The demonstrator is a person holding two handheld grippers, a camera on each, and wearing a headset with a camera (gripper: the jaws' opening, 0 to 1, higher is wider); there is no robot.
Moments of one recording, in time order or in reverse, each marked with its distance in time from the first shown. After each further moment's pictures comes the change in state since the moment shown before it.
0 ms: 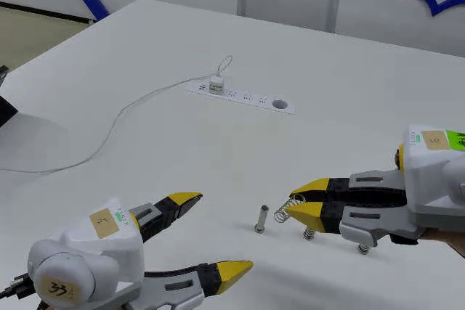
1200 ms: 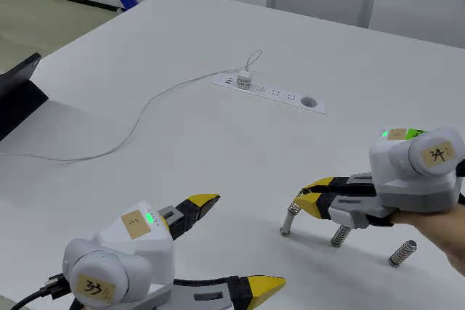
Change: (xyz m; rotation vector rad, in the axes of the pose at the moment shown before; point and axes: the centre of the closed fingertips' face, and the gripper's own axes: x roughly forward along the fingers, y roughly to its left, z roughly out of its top) left arm 0.002 0.002 -0.013 -0.084 0.033 0.023; right arm 0.060 -0.045 -0.043 0.164 0.152 -0.093
